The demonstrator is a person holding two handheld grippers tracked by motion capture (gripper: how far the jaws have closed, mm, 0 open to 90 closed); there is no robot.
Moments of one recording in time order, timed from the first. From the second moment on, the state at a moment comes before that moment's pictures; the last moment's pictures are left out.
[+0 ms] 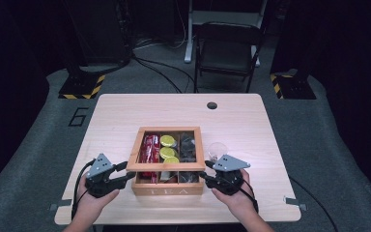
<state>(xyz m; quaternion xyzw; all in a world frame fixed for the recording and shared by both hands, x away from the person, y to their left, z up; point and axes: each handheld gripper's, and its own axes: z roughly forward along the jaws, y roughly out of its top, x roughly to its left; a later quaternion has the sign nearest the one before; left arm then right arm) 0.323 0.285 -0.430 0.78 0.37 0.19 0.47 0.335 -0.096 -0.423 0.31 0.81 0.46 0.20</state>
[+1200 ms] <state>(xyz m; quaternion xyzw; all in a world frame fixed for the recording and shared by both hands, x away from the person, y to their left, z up) 0.313 0.291 -0.459 0.80 0.38 0.14 0.45 0.327 -0.096 -0.452 0.33 0.83 0.44 0.14</state>
